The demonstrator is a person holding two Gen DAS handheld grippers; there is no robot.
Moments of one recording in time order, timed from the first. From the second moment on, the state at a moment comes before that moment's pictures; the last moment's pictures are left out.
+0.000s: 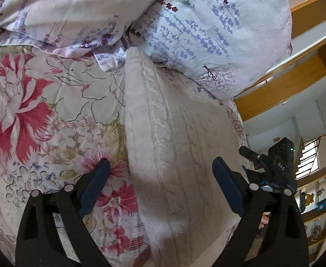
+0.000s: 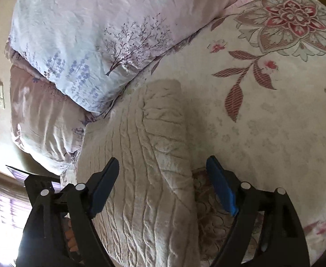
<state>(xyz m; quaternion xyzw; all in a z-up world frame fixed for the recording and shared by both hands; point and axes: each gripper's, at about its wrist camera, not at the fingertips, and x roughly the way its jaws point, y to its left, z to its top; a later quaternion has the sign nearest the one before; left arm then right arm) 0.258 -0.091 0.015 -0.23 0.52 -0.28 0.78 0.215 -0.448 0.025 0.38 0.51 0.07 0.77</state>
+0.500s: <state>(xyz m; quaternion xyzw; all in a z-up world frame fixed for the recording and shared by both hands) 0.270 -0.100 -0.005 -0.29 0.52 -0.31 0.74 0.219 -0.437 0.011 0.42 0.50 0.14 0.75</state>
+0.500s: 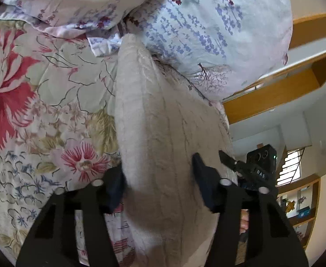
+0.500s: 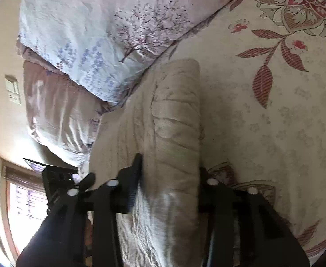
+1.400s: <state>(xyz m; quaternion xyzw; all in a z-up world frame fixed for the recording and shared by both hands) 0.221 0.090 0.004 -0.34 0.49 -0.20 0.78 0.238 -0.254 0.027 0.30 0.52 0.20 0.77</state>
